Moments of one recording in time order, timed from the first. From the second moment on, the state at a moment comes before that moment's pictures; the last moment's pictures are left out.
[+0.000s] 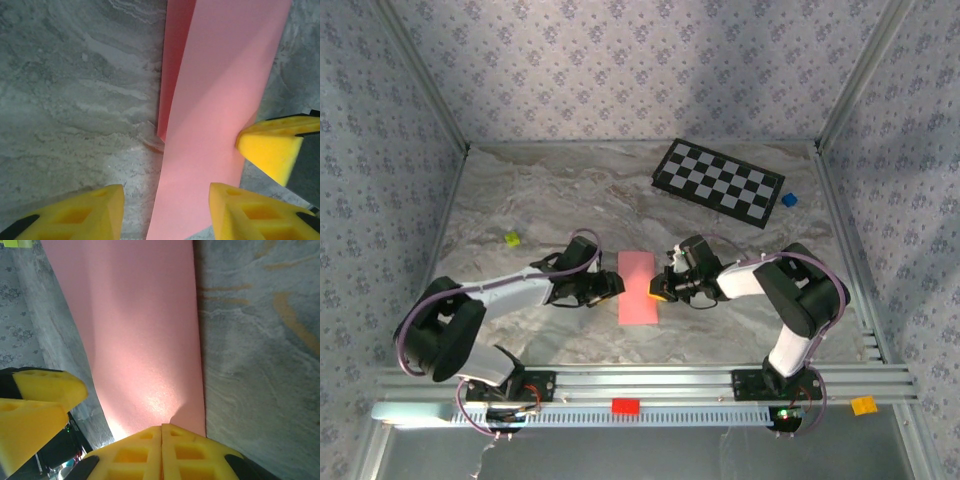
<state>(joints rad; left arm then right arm) -0.67 1.44 0.64 -0.22 0.33 -0.96 0.61 1.72 0.61 0.26 -0.64 0.93</state>
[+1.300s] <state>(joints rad) -0.67 1.54 0.63 -0.12 0.40 -0.97 0.61 1.73 0.60 0.27 -0.65 0.93</state>
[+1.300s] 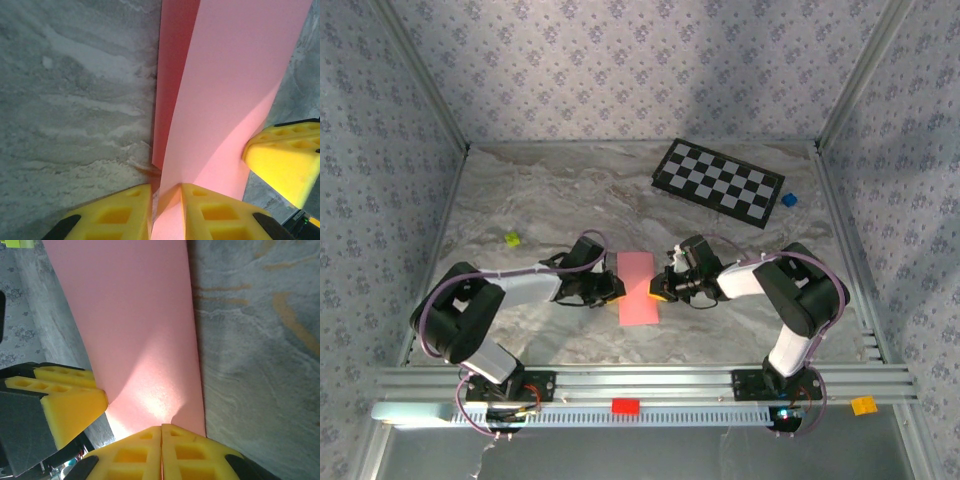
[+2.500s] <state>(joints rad) -0.67 1.47 0.53 0.11 0.46 -1.08 0.61 1.73 0.61 0.27 -0.66 0.94</state>
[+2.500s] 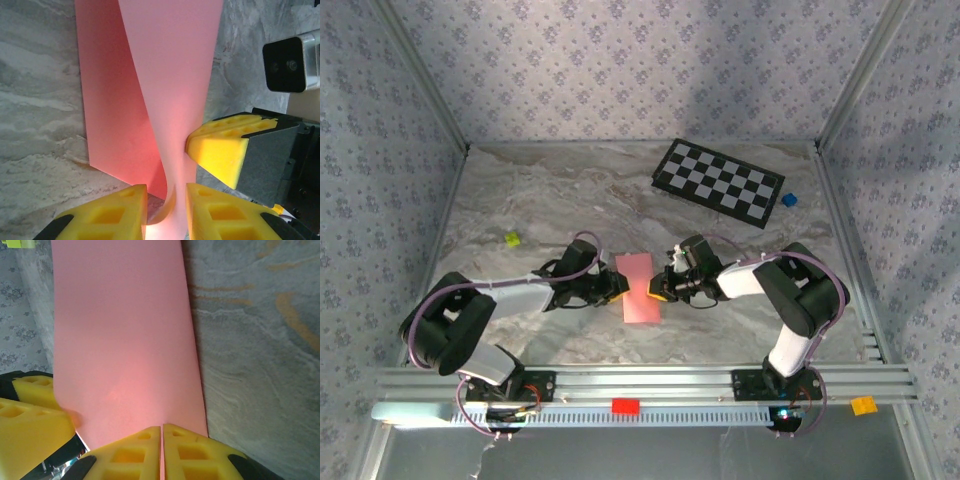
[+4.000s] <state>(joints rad) -0.66 1.40 0.53 -0.04 0.41 -1.08 0.90 1.26 0.62 0.00 -0.21 0.57</state>
